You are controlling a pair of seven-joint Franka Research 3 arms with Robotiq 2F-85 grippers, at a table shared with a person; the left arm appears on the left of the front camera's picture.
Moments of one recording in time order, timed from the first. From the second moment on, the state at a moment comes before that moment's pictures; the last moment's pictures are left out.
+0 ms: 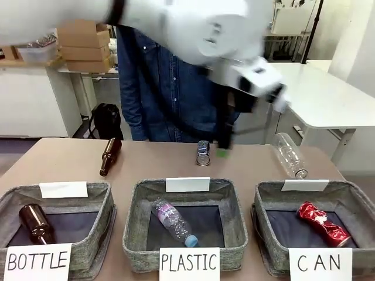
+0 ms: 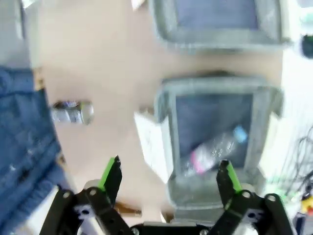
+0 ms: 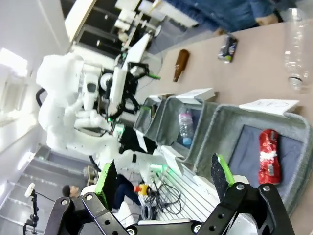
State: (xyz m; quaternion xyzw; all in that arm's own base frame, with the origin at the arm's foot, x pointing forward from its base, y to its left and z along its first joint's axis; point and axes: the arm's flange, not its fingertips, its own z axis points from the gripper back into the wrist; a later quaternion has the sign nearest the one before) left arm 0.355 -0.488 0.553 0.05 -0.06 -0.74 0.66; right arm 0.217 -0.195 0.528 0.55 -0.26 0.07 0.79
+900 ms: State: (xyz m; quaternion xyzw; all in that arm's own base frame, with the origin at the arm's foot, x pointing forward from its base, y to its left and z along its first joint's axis) left arm 0.338 -0.005 0.534 -0.36 -0.04 -0.26 0.90; right arm 0.300 0.031 0.555 0.68 -0.11 0.19 0.70
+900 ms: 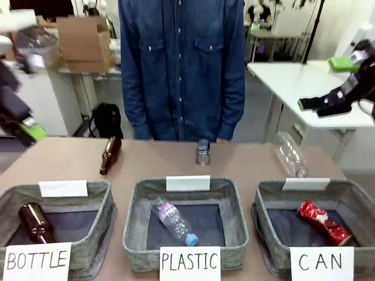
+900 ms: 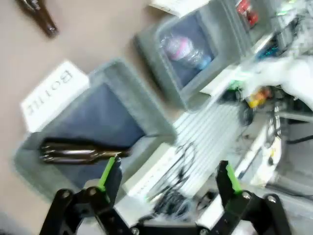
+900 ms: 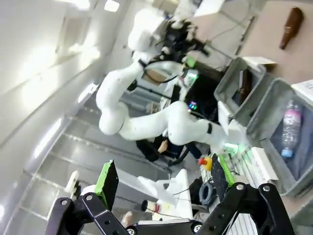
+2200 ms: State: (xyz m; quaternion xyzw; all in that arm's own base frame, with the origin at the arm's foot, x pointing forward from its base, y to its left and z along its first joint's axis) left arm 0.322 0.026 0.518 -0.54 -0.12 -0.11 0.82; right arm 0.317 -0.003 0.539 0.58 -0.16 0.13 0.79
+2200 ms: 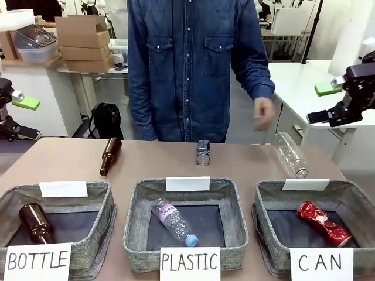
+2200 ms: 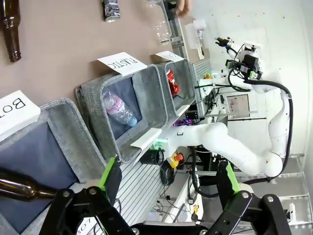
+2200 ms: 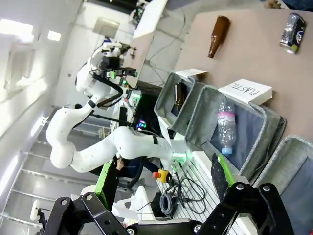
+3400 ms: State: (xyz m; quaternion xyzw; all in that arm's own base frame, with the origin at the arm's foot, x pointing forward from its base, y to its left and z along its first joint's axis) left arm 0.324 0.027 0.517 -0.54 -0.12 -0.11 0.82; right arm 0.242 -0.083 0.552 0.54 -0.22 0.12 0.81
